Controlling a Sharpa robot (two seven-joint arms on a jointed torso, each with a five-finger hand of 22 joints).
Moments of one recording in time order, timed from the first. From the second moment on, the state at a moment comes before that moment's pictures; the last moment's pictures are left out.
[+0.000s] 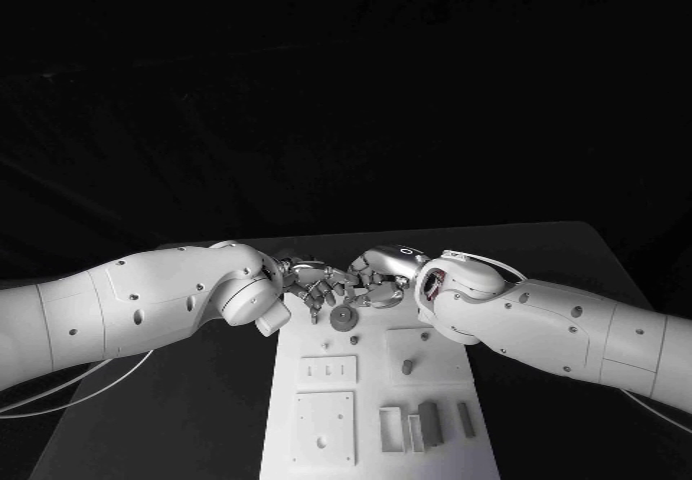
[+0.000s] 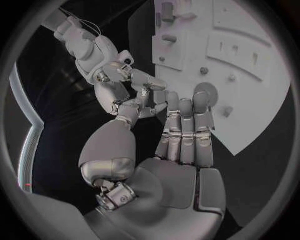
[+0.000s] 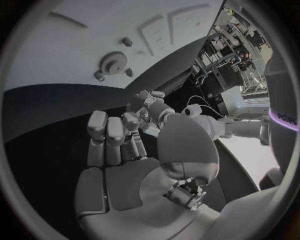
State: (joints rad) left arm 1.39 -0.68 -0.23 1.39 -0.46 -0.15 -0.29; left_hand 0.83 -0.14 0.34 -0.18 0.05 0.92 0.13 0.35 0.45 1.20 0.01 0.41 0.57 1.11 -0.06 0.77 1.07 0.05 1.14 -0.15 0.50 1.26; right arm 1.23 -0.52 -0.10 1.30 -1.46 -0.25 0.00; right_hand 1.10 -0.09 0.56 -0.25 0.05 0.91 0.09 0.33 0.54 1.07 0.00 1.17 1.13 1.21 -0.09 1.46 1.01 0.21 1.04 -0.07 1.29 1.31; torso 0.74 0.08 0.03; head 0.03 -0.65
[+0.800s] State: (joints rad) left arm 1.39 -0.67 -0.23 1.40 -0.47 -0.15 -0.34; left_hand 0.89 -0.07 0.38 -0.24 0.05 0.95 0.11 0.36 0.46 1.22 0.00 0.45 0.60 1.13 -0.08 0.84 1.05 0.04 1.17 -0.17 0.51 1.30; right arm 1.23 -0.51 -0.09 1.31 -1.46 -0.24 -0.01; right_hand 1.10 -0.09 0.56 -0.25 0.05 0.93 0.09 0.33 0.55 1.07 0.00 1.17 1.13 1.21 -0.09 1.46 1.01 0.21 1.04 -0.06 1.29 1.31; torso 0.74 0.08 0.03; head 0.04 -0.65
